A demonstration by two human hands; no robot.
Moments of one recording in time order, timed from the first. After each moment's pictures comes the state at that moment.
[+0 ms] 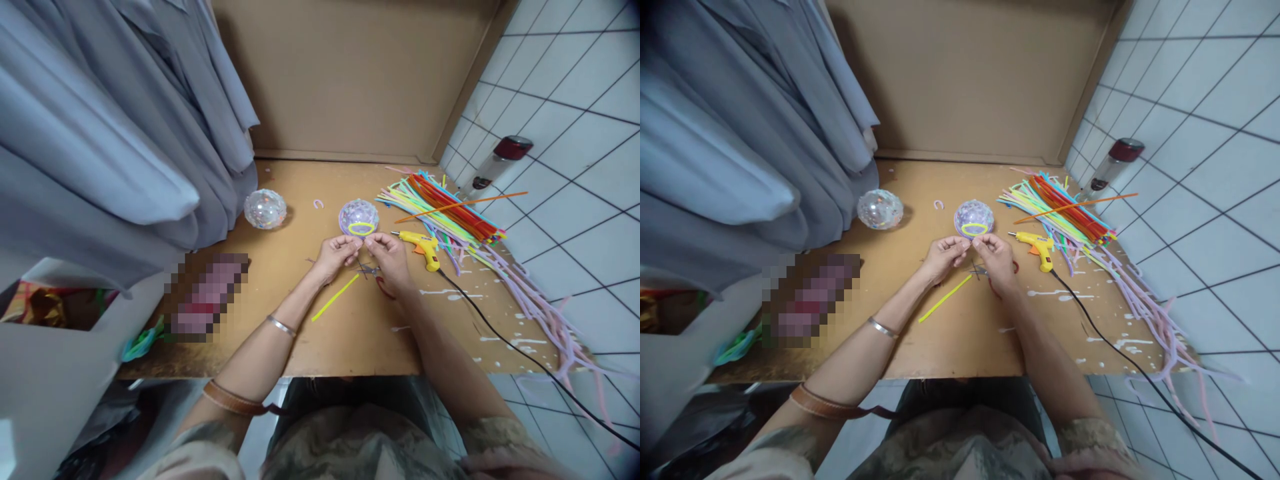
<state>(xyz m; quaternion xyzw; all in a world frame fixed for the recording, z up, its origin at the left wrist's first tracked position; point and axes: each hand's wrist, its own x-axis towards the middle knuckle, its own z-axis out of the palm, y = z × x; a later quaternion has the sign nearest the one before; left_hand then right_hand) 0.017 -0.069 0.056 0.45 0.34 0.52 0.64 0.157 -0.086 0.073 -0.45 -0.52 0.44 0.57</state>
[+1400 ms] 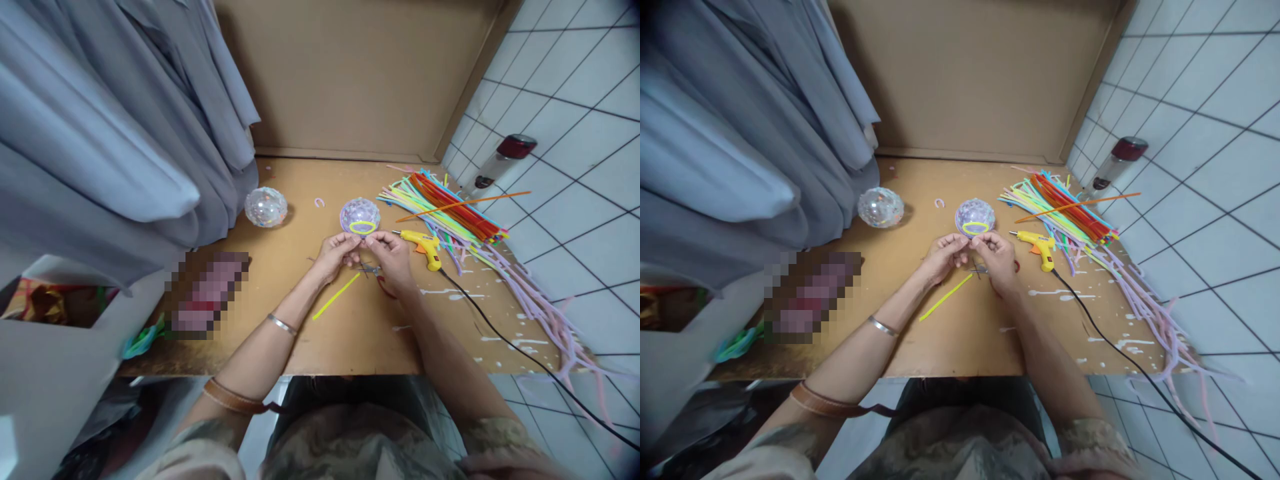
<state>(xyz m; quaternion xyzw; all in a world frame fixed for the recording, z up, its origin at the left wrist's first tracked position) 0.013 -0.068 0.056 0.41 0.33 0.52 0.67 0.157 -0.086 0.070 -0.42 -0.53 0.45 0.59</state>
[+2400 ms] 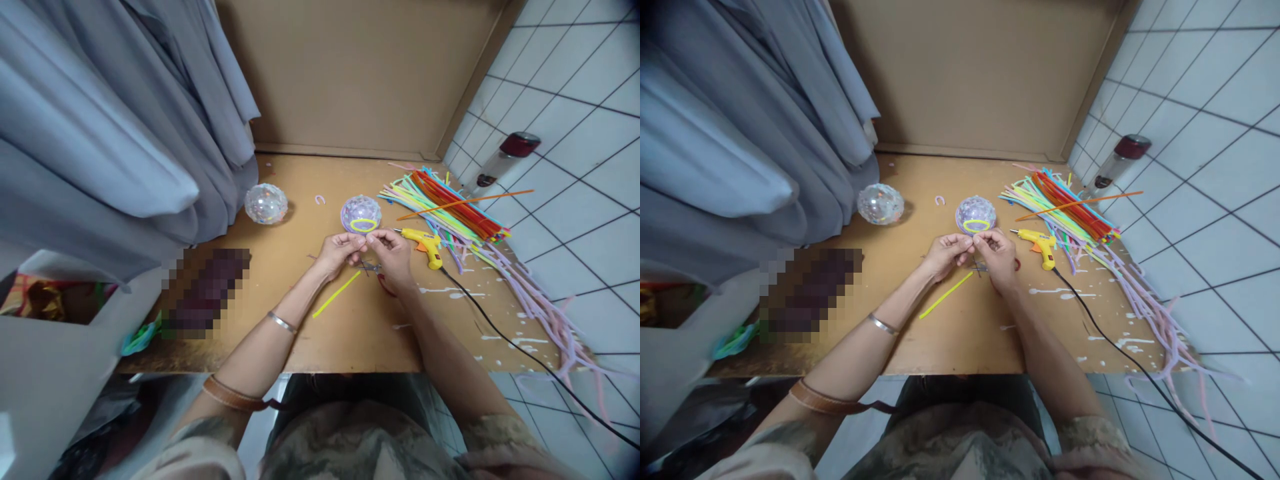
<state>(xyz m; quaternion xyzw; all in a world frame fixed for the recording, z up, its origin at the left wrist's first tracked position) 0.016 -0.069 0.054 0.42 0.34 0.51 0.67 0.156 -0.080 0.063 -0.45 -0.56 0.34 0.60</state>
